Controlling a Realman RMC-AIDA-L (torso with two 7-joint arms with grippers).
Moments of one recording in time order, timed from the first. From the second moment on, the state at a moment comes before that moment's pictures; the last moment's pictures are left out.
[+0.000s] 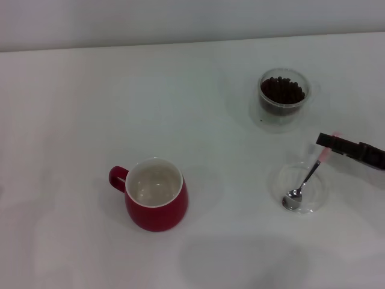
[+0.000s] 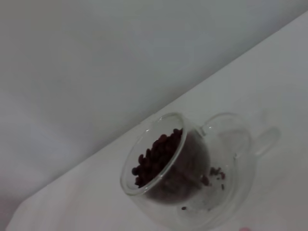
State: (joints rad) left arm -0.13 -2.09 2.80 0.18 -1.34 1.46 -0.30; right arm 0.39 1.84 -2.05 0.04 -0.22 -1.27 1.53
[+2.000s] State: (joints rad) left arm -0.16 -2.08 2.79 0.18 -1.35 1.44 -0.30; right arm 0.41 1.85 -2.05 0.04 -0.20 -1.24 1.53
